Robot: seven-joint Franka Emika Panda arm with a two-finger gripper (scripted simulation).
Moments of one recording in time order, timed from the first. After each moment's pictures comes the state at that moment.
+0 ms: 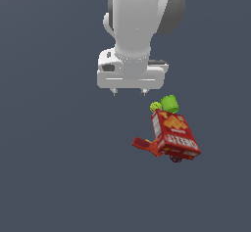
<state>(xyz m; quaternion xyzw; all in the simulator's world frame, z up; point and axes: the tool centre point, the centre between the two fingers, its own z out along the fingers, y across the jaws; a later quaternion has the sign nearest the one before) -0.010 0.014 0.290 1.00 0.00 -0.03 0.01</state>
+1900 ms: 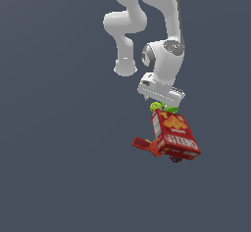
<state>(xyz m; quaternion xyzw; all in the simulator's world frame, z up) -0.108 0.152 0.121 0.97 -0.26 0.00 0.01</state>
